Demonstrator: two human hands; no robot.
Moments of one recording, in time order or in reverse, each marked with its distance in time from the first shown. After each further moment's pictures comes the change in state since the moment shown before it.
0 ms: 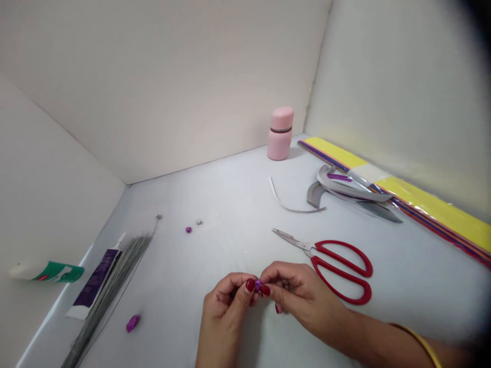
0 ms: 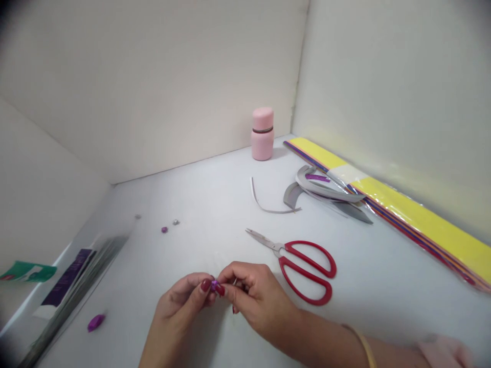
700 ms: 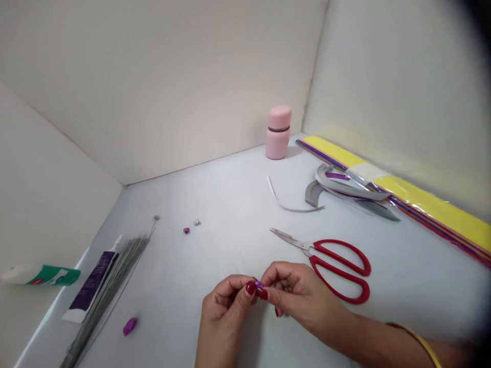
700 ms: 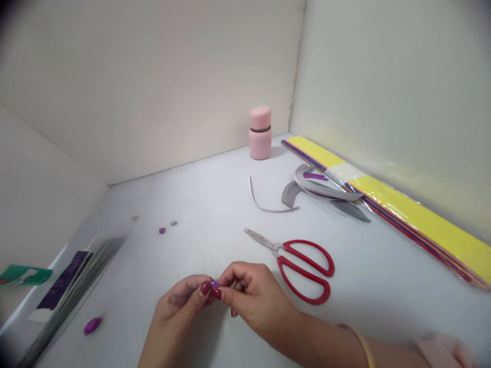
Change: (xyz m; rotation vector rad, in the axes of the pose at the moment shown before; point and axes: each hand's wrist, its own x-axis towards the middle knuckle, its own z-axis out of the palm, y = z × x) left_hand 0.000 -0.002 0.002 -0.024 0.035 -0.035; right_hand 0.001 0.000 0.004 0.169 0.072 0.173
